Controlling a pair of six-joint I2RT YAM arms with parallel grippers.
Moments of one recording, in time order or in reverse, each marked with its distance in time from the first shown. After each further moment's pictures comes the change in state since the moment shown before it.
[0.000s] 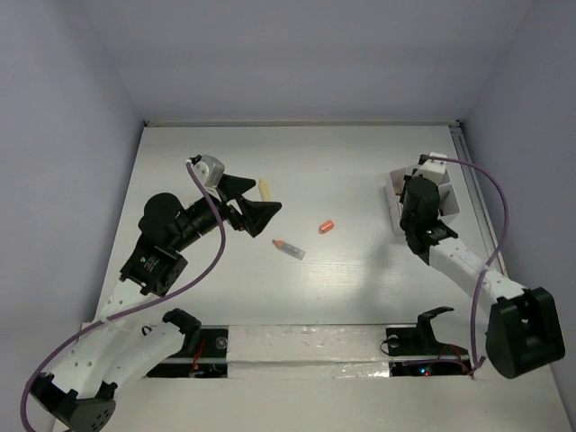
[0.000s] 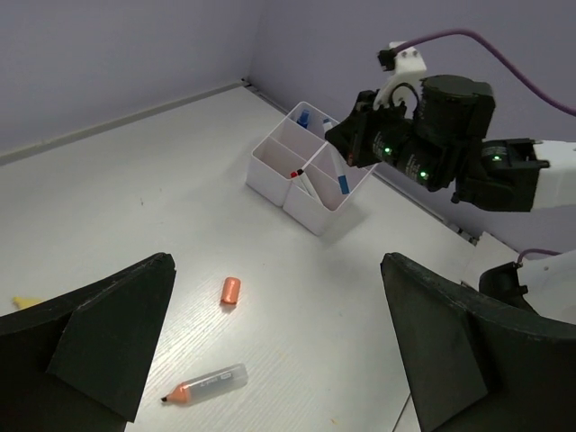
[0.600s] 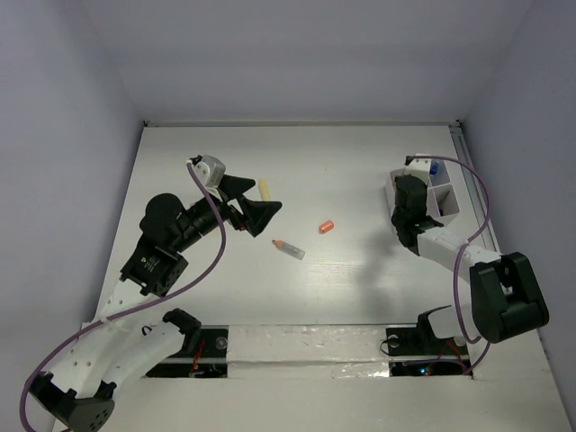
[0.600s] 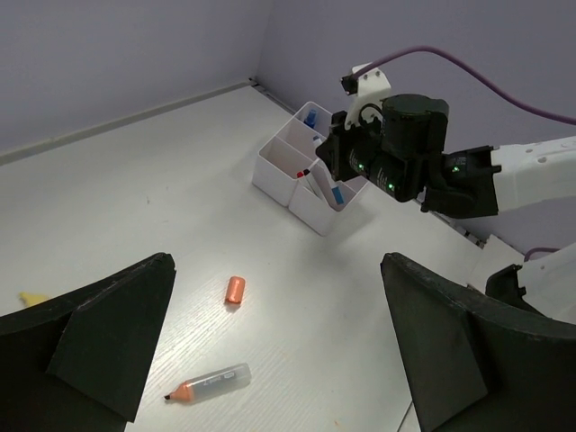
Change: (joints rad) left arm -0.015 -0.001 0.000 -0.006 -0.036 0.008; right arm -0.023 0.232 0.006 0.132 0.026 -0.115
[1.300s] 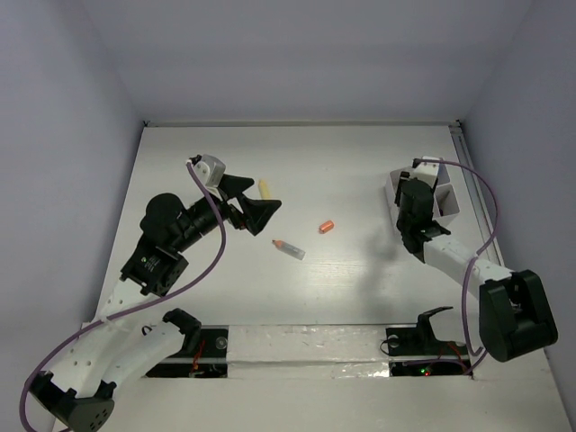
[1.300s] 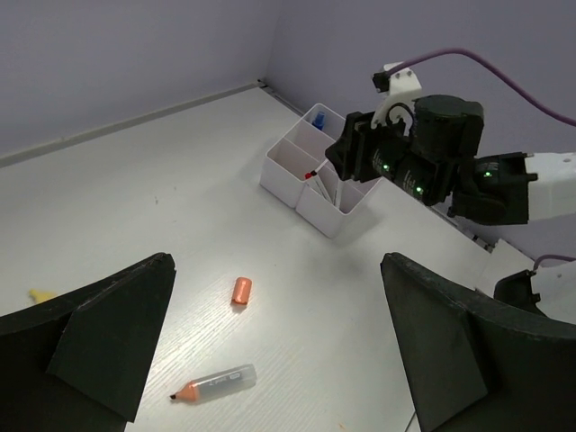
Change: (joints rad) left arm -0.005 0.002 0.000 -0.001 -0.020 0.007; right arm 0.000 -0.095 -0.046 -0.021 -0.031 0.066
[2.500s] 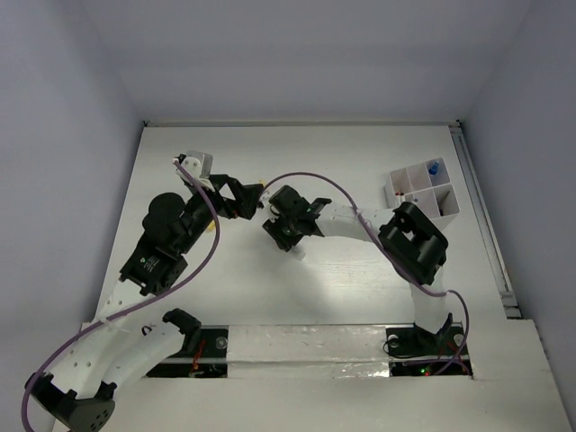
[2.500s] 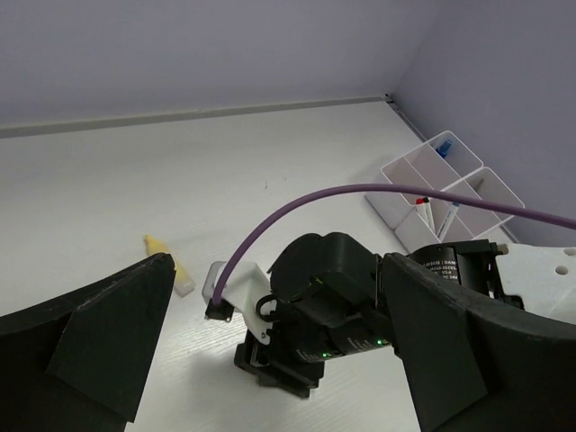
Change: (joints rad) left arm 0.010 -0.005 0.000 -0.082 -0.339 0.001; right arm 0.597 0.743 0.783 -0.755 -0.752 -0.044
